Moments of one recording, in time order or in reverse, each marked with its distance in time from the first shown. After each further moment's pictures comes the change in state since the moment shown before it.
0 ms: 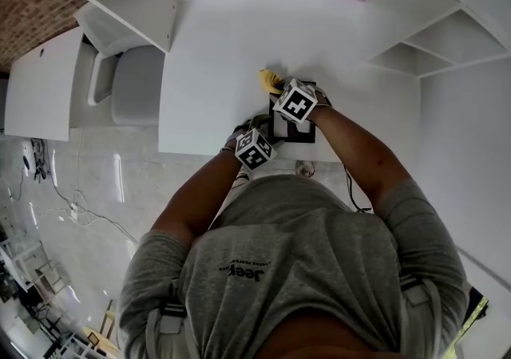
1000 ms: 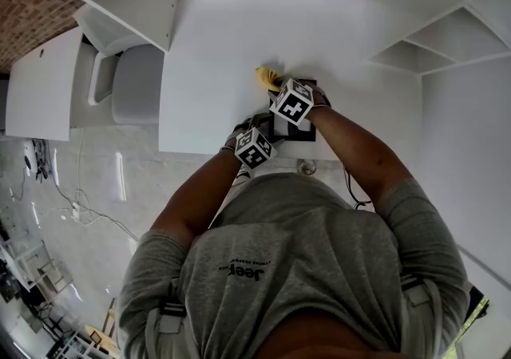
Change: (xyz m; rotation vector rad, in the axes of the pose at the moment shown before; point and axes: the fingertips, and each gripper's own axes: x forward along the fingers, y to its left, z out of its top) left arm 0.000 0.000 -0.001 0.001 0.000 0.000; right arm 0.000 -0.004 0.008 -0.041 -0.012 -0.075
